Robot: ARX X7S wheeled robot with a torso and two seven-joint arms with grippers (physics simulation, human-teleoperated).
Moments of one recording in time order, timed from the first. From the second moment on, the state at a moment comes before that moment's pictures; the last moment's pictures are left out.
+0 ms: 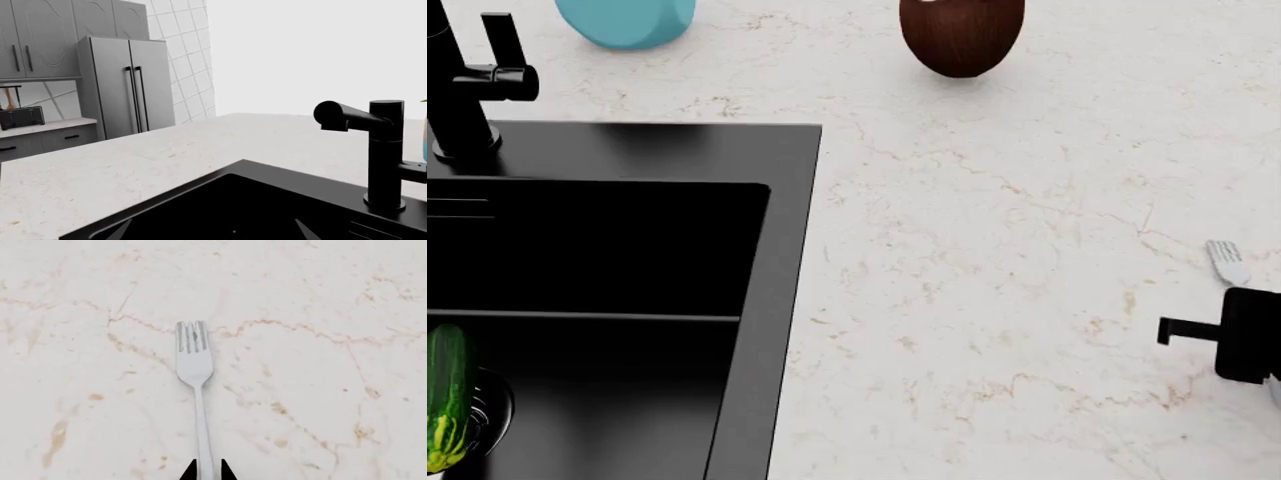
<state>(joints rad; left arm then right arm) -0.43 -0.09 -0.15 1.02 0.66 -1.29 0.01 1.28 0.82 -0.91 0.63 1.33 0.91 0.33</state>
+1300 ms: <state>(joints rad) -0.44 -0.07 -0.15 1.00 0.67 -1.27 0.02 1.49 0.30 -1.21 0.12 1.04 0.71 -0.06</state>
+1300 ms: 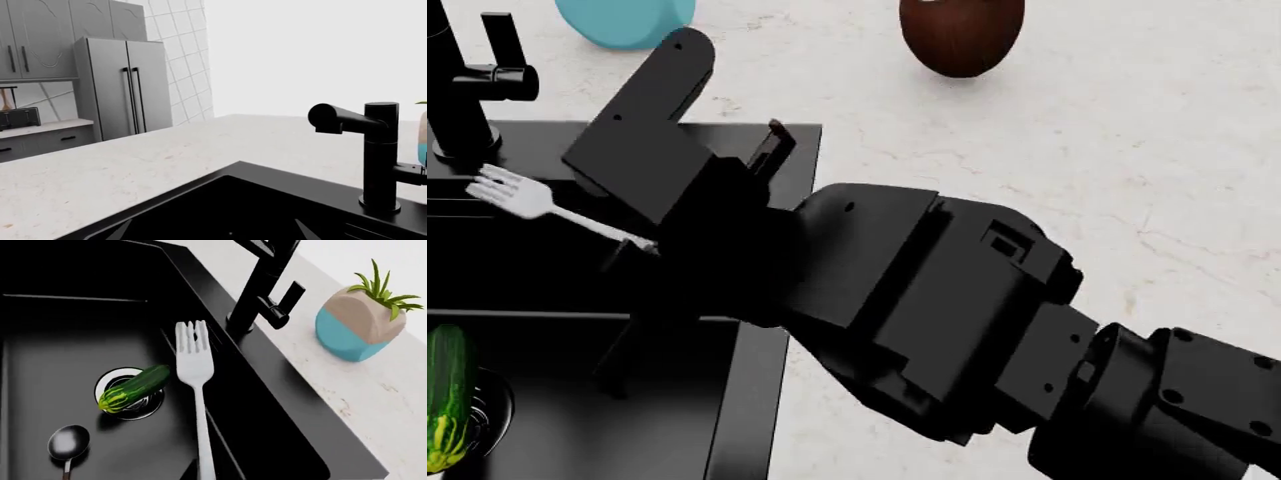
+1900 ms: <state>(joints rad) -0.43 -0.07 -0.17 1.00 0.66 -1.25 0.02 1.38 0.06 -1.33 0.29 0.97 0.64 -0.18</state>
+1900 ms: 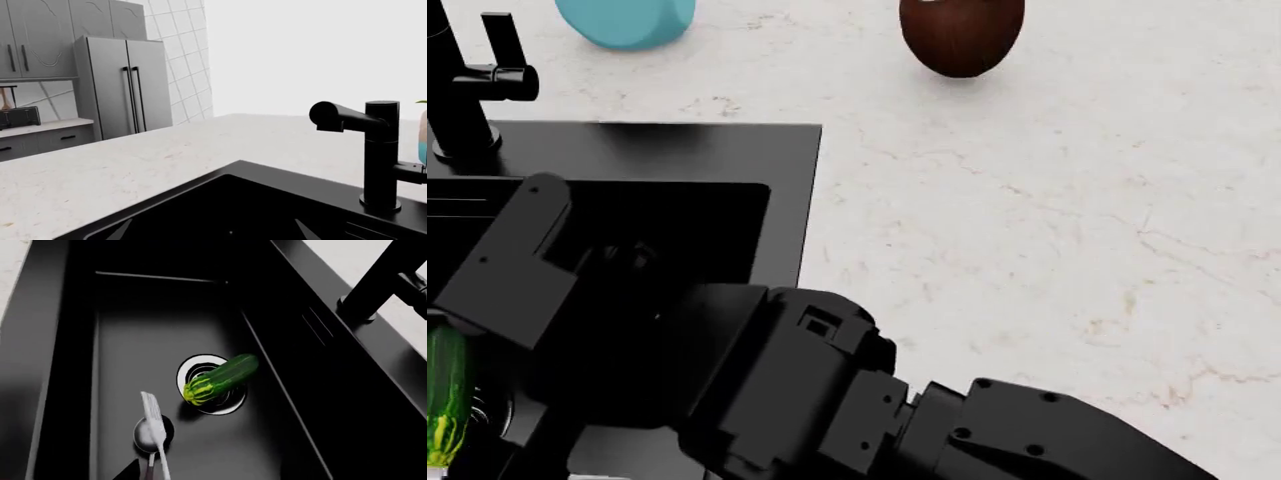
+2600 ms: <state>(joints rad) -0.43 -0.07 -0.16 0.99 0.65 -1.25 0.01 1.41 0.31 -1.16 0.02 1.11 0.64 -0.01</state>
